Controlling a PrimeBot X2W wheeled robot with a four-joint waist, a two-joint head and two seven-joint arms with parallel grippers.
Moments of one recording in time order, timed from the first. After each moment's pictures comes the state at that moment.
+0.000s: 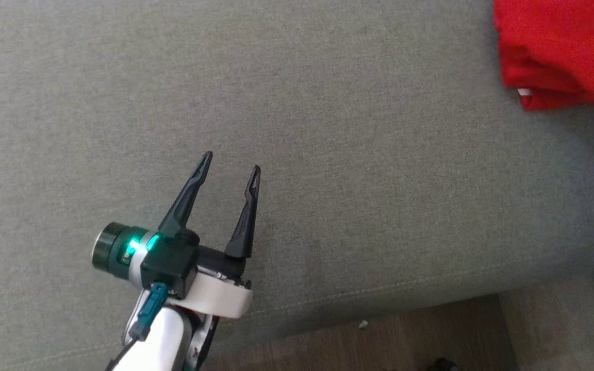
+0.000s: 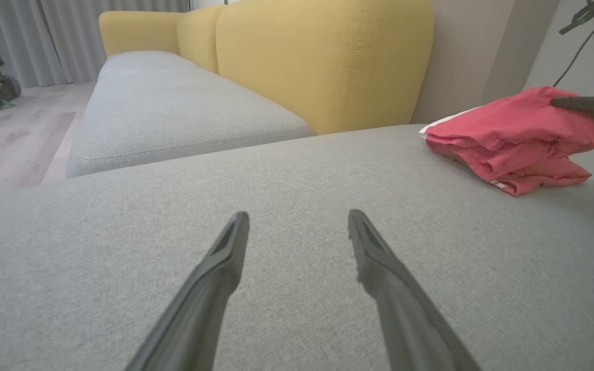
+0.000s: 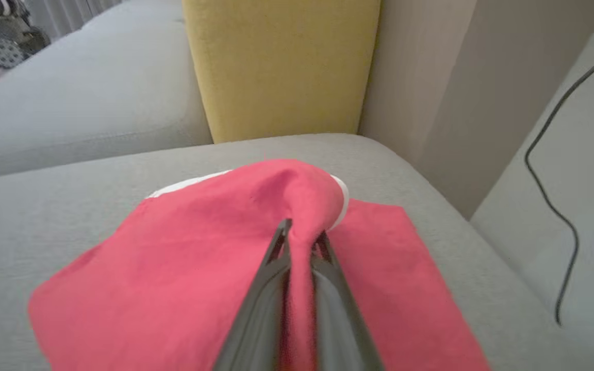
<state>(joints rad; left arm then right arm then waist) -0.13 0.09 -0.40 -0.04 -0.01 0.07 -0.26 -0.85 -0.50 0.17 1.00 0.40 0.13 -0.10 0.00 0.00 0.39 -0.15</state>
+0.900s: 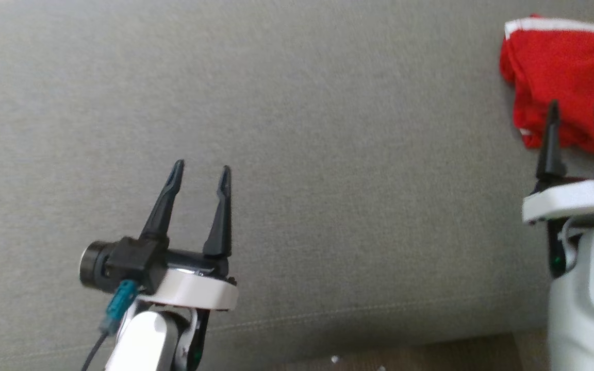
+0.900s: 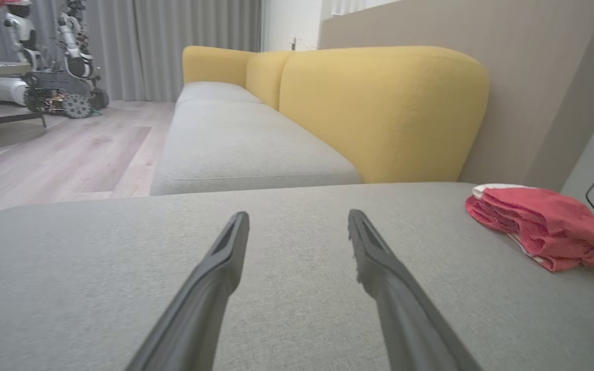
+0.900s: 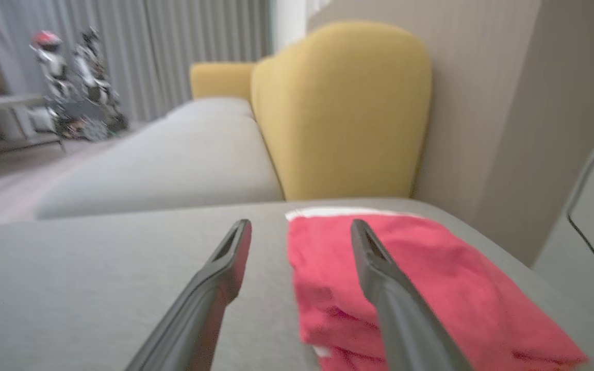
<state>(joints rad) -0.10 0.06 -0.34 -0.02 -0.13 0.09 -0.26 -0.48 -0.09 -0.20 0.57 -0.15 0.13 -0.25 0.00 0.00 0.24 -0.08</state>
